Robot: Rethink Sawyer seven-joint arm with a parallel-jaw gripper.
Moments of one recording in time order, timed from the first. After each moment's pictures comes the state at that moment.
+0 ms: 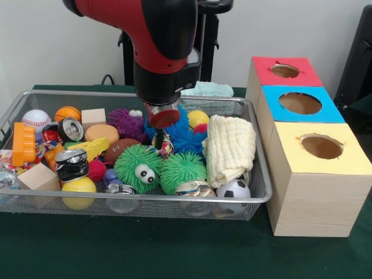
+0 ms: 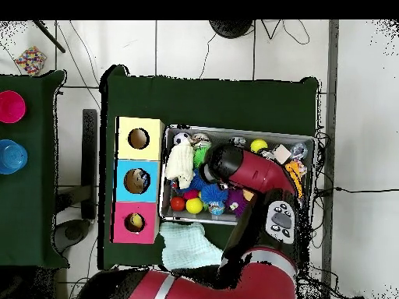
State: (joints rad) arm -0.15 -0.37 -0.28 1.46 0.15 0.73 2.57
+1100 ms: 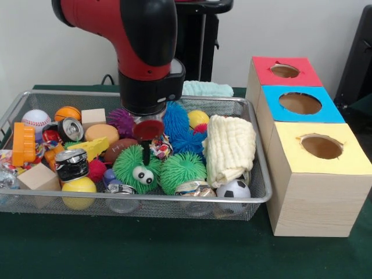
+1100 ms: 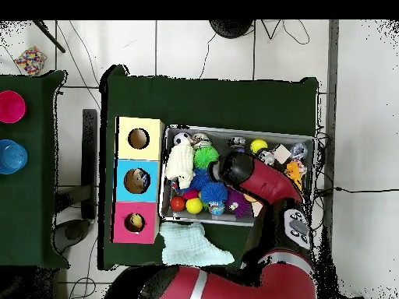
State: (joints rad) arm -0.24 -0.38 -0.21 1.54 0.23 0.52 2.57
